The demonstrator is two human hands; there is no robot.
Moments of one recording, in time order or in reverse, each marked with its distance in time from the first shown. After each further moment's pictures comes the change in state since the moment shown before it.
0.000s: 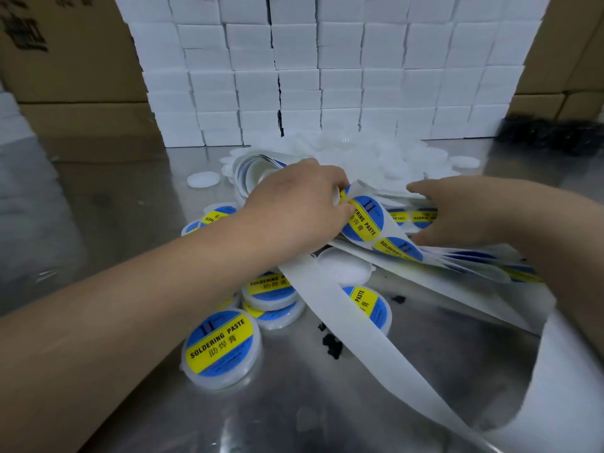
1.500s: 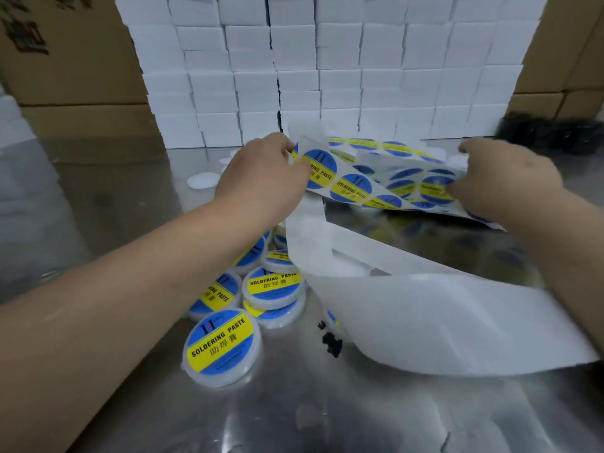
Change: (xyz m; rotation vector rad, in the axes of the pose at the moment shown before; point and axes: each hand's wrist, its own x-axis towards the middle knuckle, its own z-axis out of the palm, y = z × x) left_hand 0.013 -0.023 -0.010 -0.257 0.218 -0.279; right_hand 0.031 0.031 0.003 0.016 0.462 0.316
